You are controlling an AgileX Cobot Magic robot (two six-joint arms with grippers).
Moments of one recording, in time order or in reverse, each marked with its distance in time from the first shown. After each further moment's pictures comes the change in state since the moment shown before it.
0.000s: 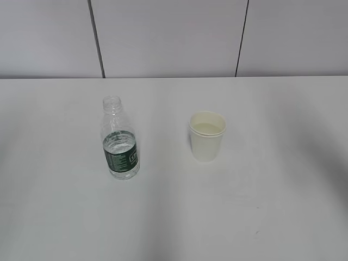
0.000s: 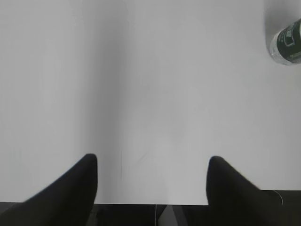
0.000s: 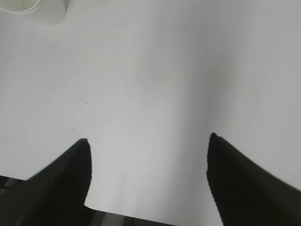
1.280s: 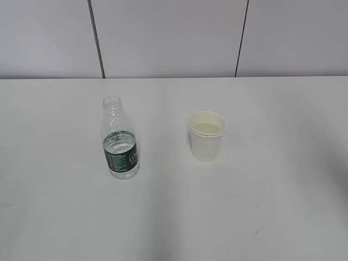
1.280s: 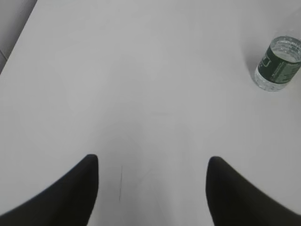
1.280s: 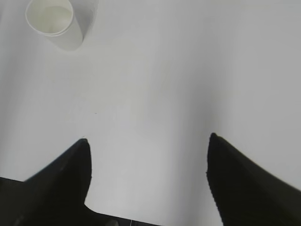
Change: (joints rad) left arm 0.000 -0.838 0.467 0.000 -0.127 0.002; right arm 0.000 -0.294 0.052 0.003 0.017 0.000
